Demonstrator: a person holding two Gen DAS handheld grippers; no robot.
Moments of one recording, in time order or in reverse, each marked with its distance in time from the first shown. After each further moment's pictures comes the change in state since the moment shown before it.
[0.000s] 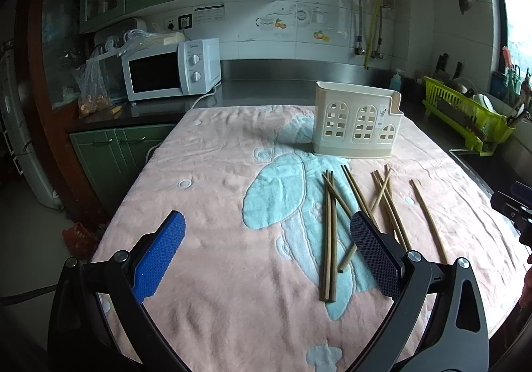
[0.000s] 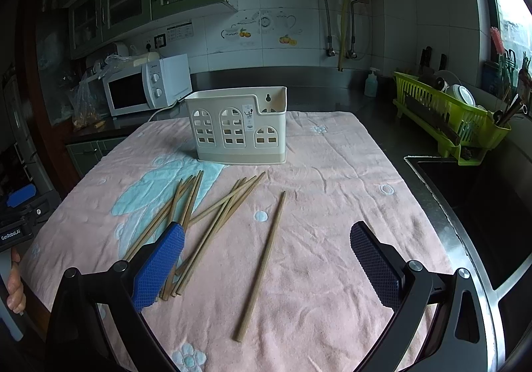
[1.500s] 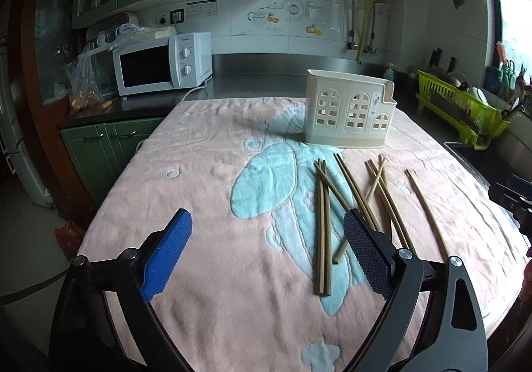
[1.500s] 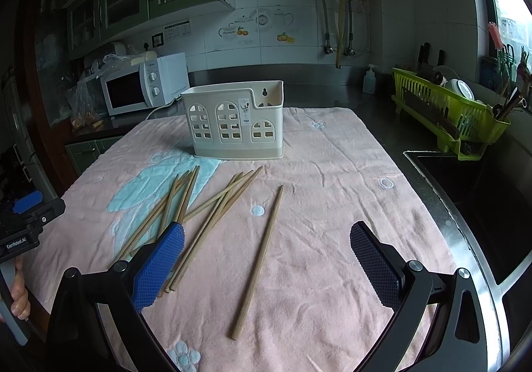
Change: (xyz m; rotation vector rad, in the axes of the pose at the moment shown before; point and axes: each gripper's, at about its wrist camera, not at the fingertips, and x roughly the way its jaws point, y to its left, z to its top) left arm 0.015 -0.007 -0.018 0.007 0.022 -0.043; right arm 0.007 -0.003 -0.012 0.007 0.006 -0.006
